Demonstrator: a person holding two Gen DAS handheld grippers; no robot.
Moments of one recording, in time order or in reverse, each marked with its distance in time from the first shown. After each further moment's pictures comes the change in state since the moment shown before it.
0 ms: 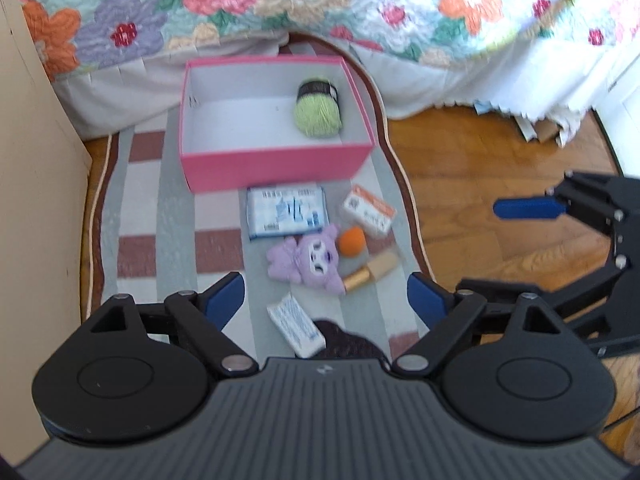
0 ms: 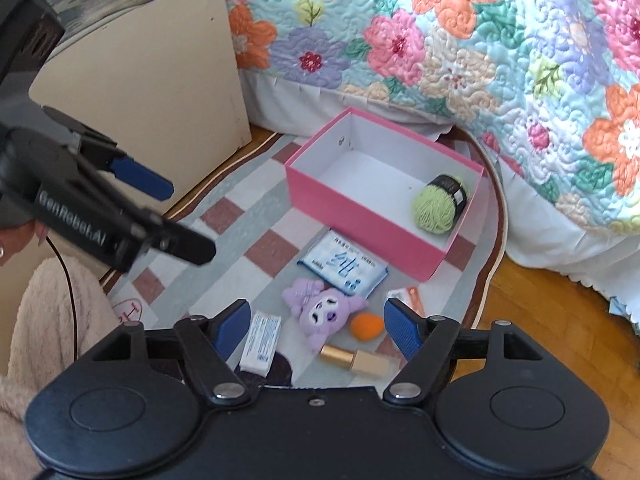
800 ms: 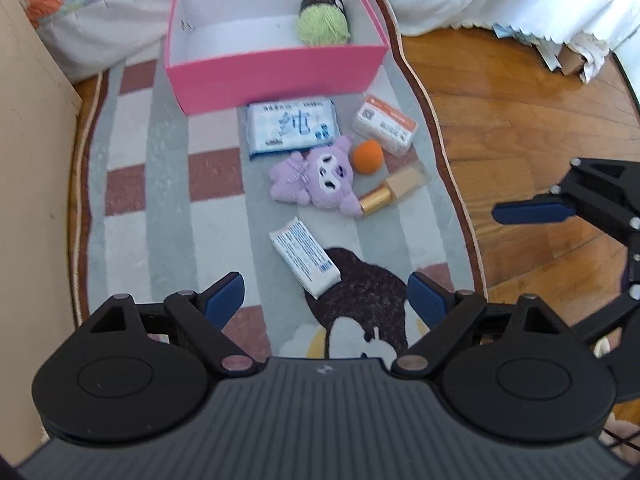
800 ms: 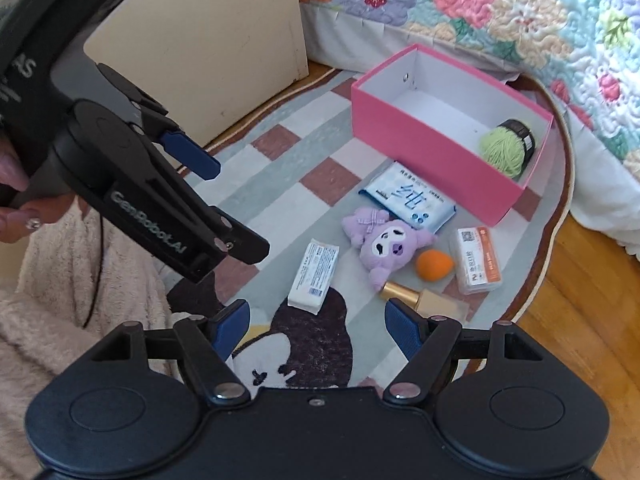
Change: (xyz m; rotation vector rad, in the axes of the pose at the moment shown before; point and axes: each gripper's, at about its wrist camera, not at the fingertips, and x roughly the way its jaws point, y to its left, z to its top) left arm 0.059 -0.006 -0.049 0.034 0.173 0.056; right arm 0.047 0.036 -0.057 -0.076 0.113 0.115
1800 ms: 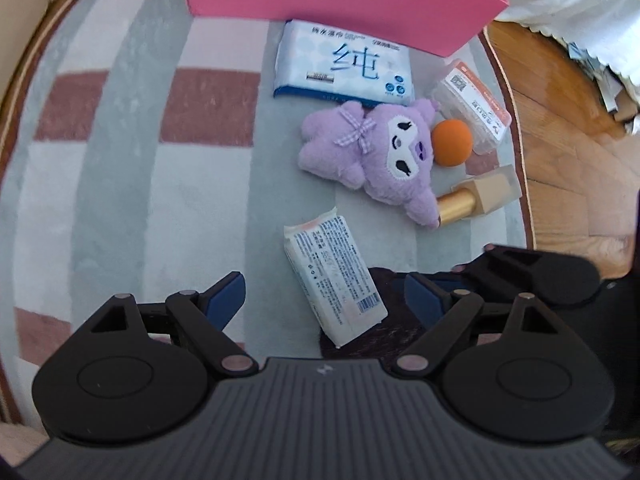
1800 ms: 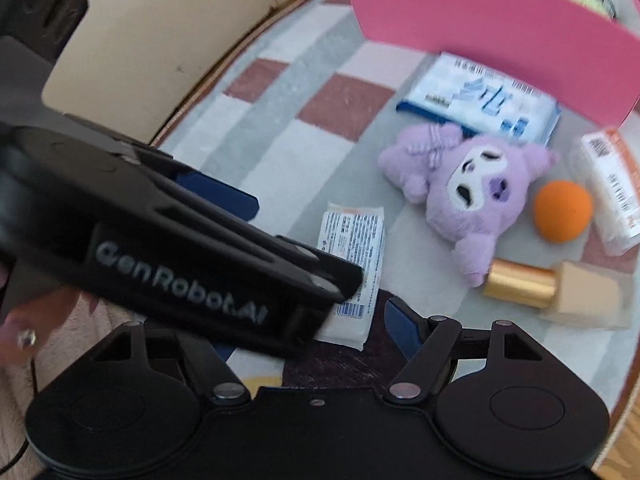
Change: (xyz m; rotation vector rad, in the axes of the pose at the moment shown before) left arm 0.154 0.059 -0.005 -0.246 0.035 -0.071; right arm 0.190 -0.015 -0.009 0.216 0.087 0.179
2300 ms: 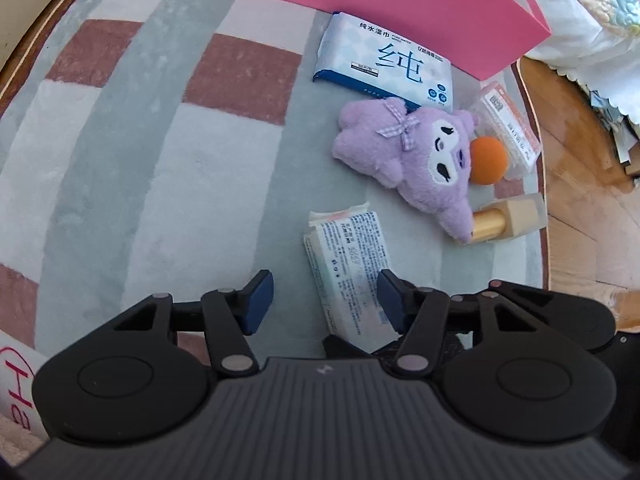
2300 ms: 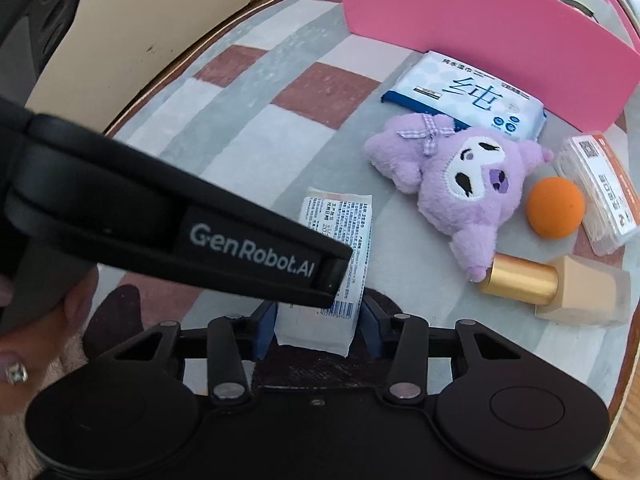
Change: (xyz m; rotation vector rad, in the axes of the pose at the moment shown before) left arm 0.020 0.018 -0.024 -0.130 -0.097 -0.014; right arm 0.020 0.015 -0.016 -0.038 -0.060 -0.161
